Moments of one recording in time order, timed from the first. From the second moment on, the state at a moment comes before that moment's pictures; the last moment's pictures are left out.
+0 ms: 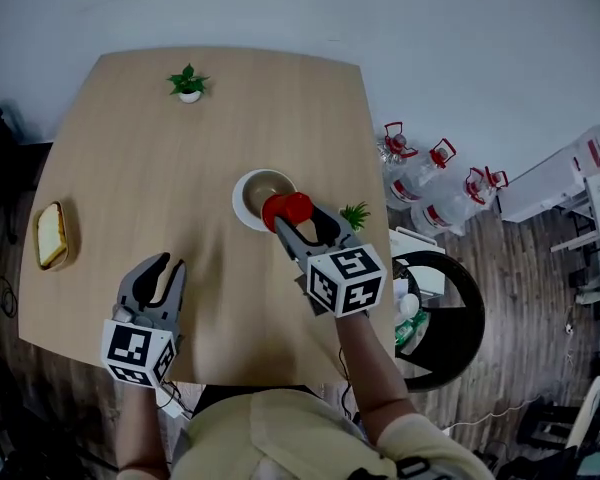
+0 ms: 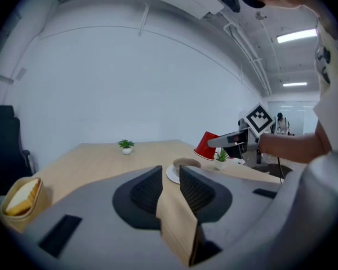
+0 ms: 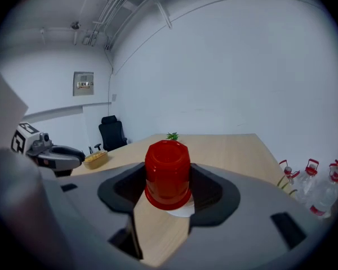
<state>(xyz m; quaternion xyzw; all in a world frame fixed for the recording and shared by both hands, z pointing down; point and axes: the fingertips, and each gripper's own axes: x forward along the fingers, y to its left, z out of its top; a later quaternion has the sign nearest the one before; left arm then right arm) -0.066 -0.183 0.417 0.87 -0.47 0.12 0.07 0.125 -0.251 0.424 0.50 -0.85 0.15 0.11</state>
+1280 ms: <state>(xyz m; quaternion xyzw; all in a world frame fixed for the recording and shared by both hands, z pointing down) -0.008 -0.162 0.404 0.86 -0.29 0.33 -0.27 0.059 -0.180 0.398 0.32 -0.86 0.40 -0.07</state>
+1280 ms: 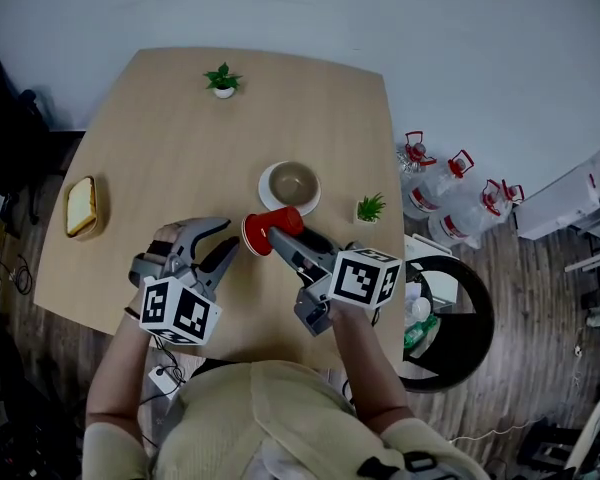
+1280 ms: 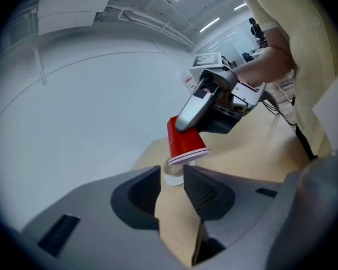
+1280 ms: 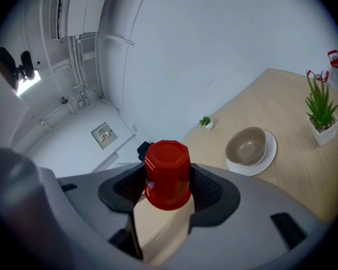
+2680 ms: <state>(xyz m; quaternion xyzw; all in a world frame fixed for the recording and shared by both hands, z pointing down) -0.063 -0.158 0.400 0.88 -0.28 0.29 -0.25 -0.026 -0.164 0.402 0.18 -0.82 0.53 -0.16</state>
